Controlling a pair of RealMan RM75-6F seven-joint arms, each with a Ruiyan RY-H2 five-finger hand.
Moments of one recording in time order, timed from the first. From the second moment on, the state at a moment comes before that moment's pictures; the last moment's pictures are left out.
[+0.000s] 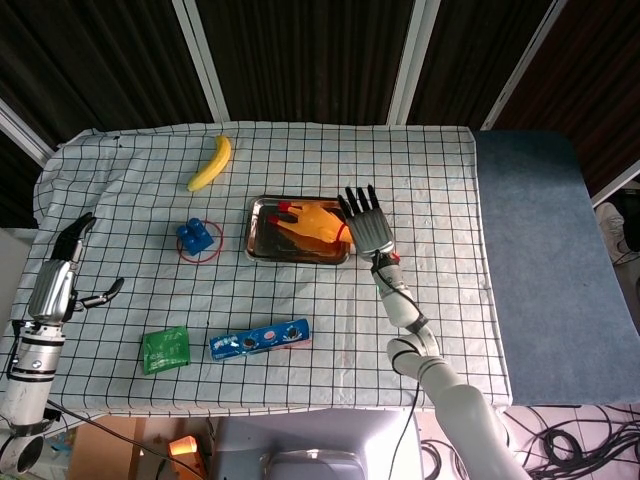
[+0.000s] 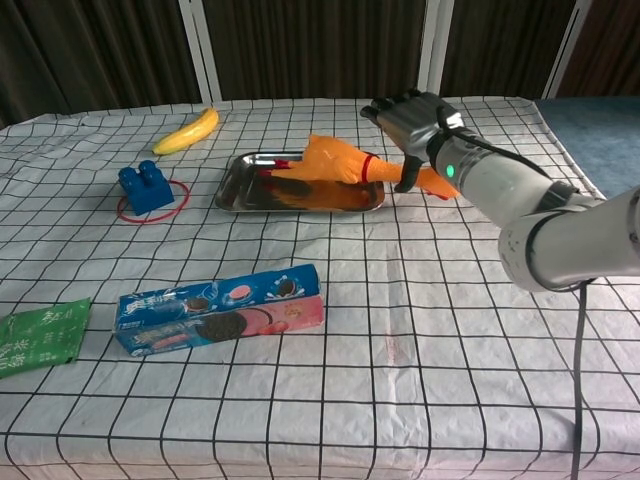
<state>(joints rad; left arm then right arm) -0.41 -1.36 -0.16 -1.13 1.47 1.40 -0.63 1.12 -2.17 0.31 -0.19 -1.22 0.77 -0.26</state>
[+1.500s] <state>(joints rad) -0.09 -1.19 0.04 -1.54 1.58 1.65 0.11 0.23 -1.27 -0.05 -1.61 -1.39 1.62 -0.38</state>
